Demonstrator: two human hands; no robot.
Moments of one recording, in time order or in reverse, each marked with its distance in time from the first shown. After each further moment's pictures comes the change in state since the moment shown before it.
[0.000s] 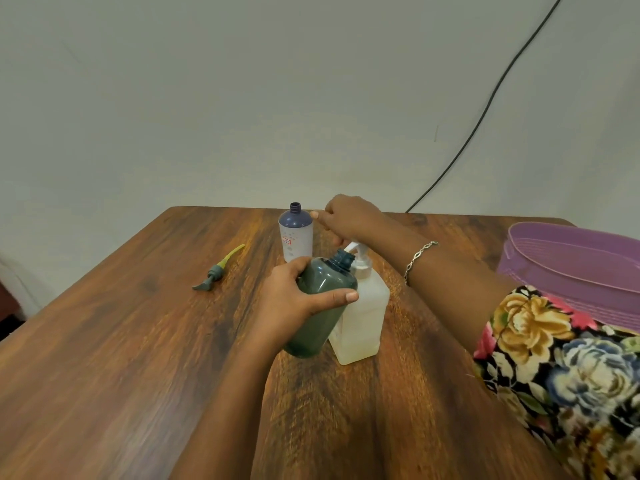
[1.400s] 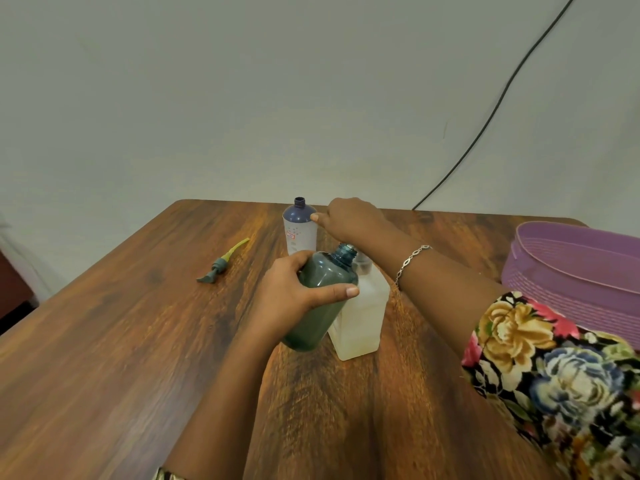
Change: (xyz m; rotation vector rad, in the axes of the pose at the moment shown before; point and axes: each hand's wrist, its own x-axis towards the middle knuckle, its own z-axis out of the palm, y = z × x) left_hand 0.001 -0.005 0.003 0.016 0.013 -0.001; right_hand 0.000 -0.001 0.015 -0.211 0.063 -0.030
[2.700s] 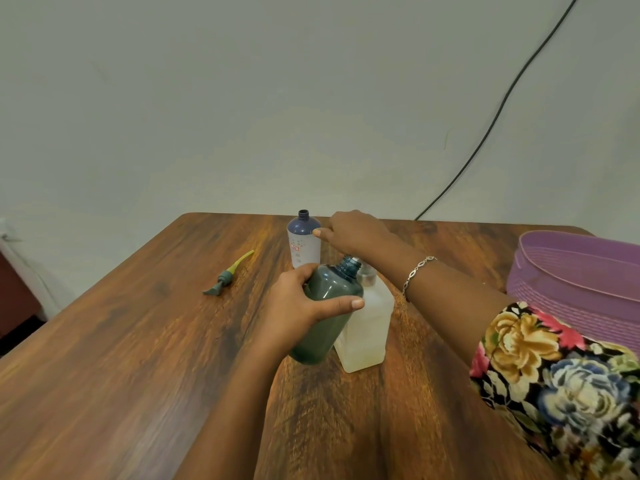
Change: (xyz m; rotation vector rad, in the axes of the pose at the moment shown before) left_hand -0.001 0.001 0.001 0.008 0.000 -0.003; right_hand 0.000 0.000 -0.001 0.010 -0.046 -0.016
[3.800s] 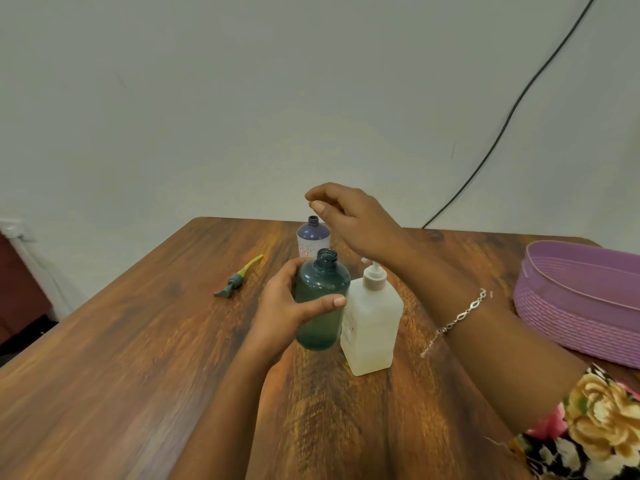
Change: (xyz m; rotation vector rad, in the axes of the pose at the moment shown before) left_hand -0.008 -0.008 -0.019 -0.267 0.044 -0.008; right_hand -0.066 -0.031 -0.050 0.630 0.235 -0.309
